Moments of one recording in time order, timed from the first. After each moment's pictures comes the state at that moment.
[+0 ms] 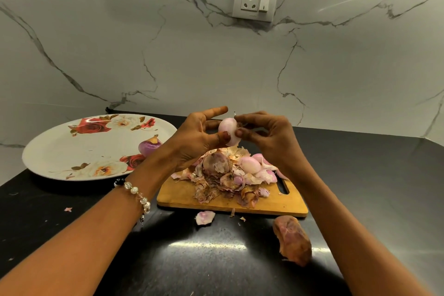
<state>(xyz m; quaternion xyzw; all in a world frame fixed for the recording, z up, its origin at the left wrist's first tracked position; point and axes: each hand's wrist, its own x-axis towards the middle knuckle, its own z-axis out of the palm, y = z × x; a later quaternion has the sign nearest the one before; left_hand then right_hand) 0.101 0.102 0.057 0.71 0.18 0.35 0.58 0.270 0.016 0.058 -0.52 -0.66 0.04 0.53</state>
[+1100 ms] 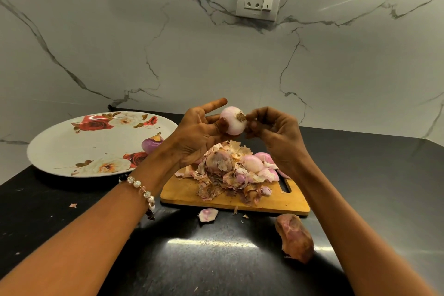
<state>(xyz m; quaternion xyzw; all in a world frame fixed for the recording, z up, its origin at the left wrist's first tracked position) 0.104 0.102 0.062 0.59 0.13 0.39 0.69 0.269 0.017 0.056 -0.45 -0.60 0.19 0.63</state>
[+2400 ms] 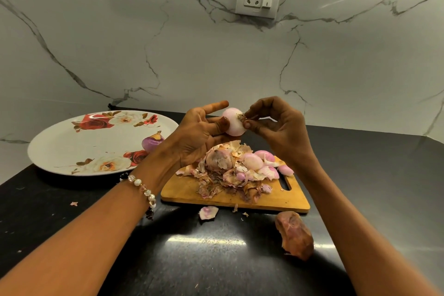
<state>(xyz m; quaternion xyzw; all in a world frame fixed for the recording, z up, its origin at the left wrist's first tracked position) 0.103 0.099 0.063 0.58 0.16 0.37 0.71 0.272 0.012 0.062 -0.47 -0.67 0.00 0.57</state>
